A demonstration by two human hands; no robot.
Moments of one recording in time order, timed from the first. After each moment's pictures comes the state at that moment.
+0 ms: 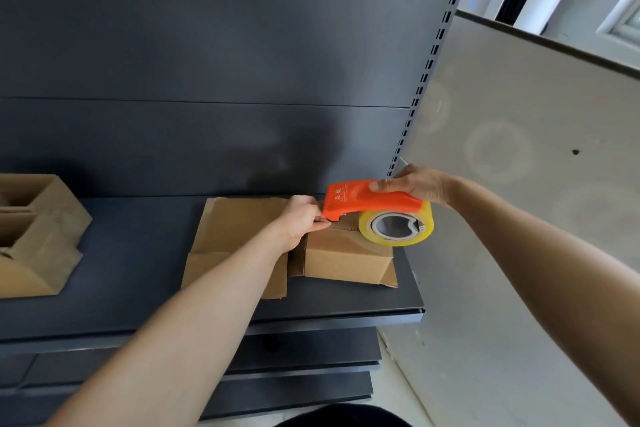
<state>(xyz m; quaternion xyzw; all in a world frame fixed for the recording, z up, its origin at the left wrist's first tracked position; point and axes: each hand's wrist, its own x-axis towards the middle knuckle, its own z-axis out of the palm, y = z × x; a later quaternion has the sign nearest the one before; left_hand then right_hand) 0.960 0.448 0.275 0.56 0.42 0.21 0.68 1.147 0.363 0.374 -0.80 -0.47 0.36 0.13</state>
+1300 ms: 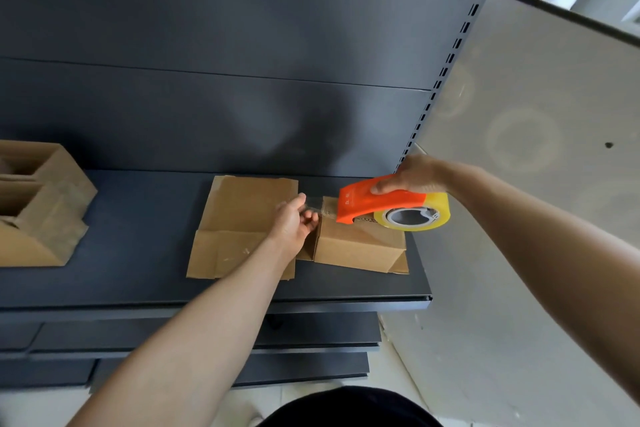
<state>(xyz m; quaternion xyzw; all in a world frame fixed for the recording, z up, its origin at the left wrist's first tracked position) 0.937 0.446 0.224 0.20 0.47 0.36 0.78 1.127 0.386 0.358 -0.82 -0.50 0.26 -0.04</state>
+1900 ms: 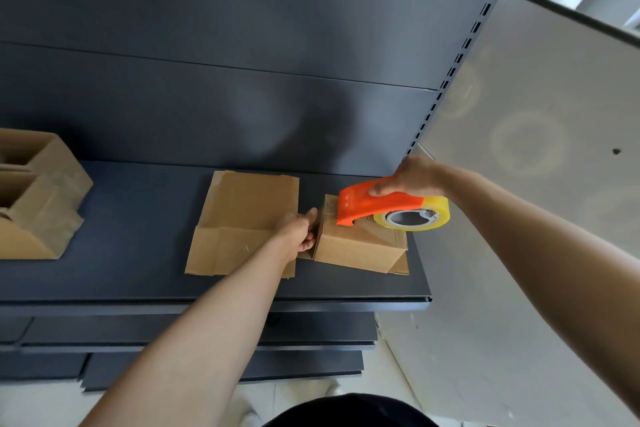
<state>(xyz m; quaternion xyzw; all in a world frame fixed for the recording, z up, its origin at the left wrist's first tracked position) 0.939 0.448 0.200 0.35 0.57 0.22 0.71 1.125 0.393 0.348 -0.83 -0.51 0.24 -0.04</state>
